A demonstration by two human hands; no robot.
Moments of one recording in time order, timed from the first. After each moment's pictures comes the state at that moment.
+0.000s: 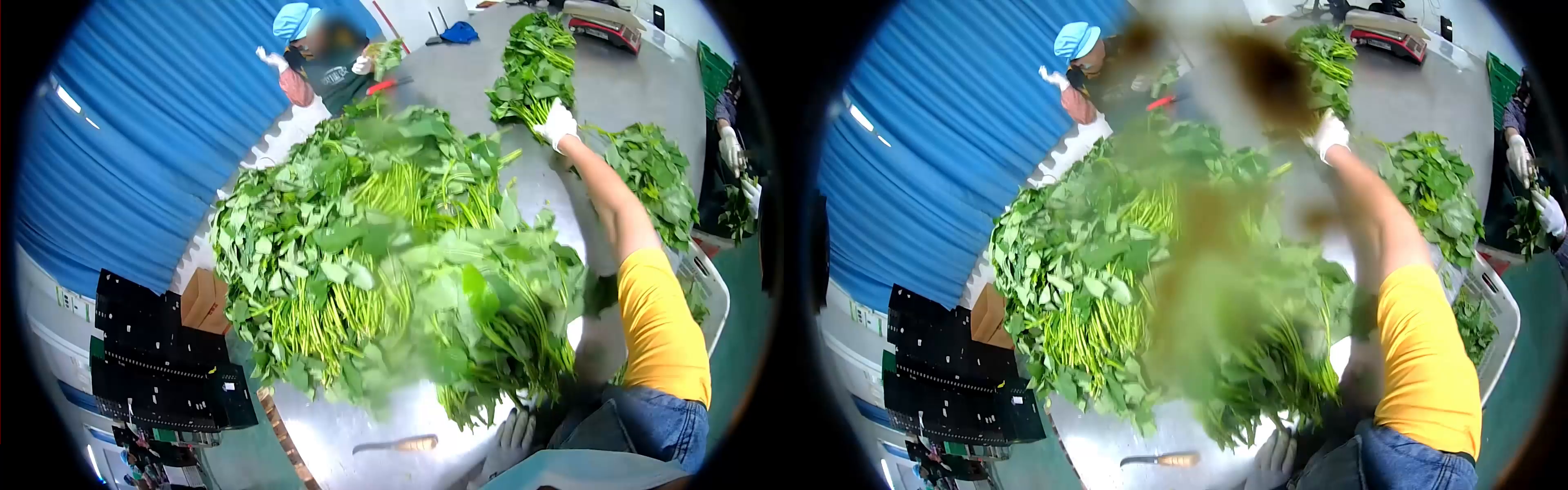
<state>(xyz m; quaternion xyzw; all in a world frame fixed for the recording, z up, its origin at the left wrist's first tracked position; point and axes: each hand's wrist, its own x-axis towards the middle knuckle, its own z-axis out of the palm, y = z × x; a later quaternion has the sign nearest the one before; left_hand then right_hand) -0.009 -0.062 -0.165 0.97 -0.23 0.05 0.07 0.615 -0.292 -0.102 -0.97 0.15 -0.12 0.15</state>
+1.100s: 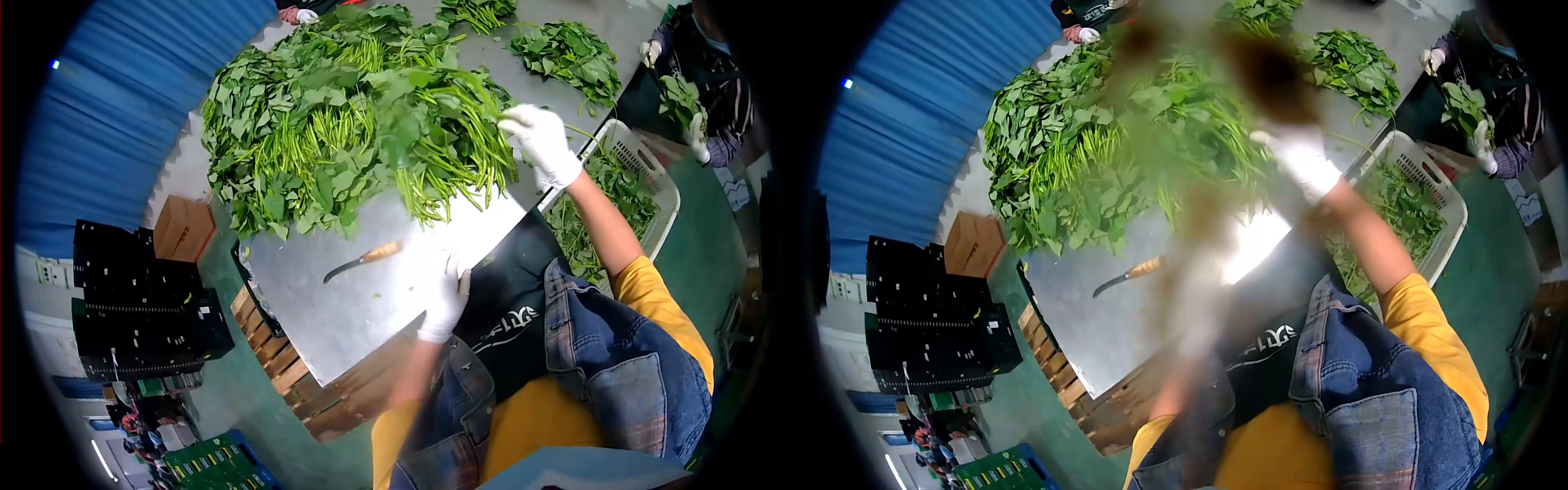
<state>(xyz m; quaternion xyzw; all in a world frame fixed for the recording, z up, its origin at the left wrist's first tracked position) -0.066 -0.020 -0.127 0.94 -0.14 0.16 0.25 0.129 -0.238 -0.017 -0.88 -0.10 -0.16 0.43</state>
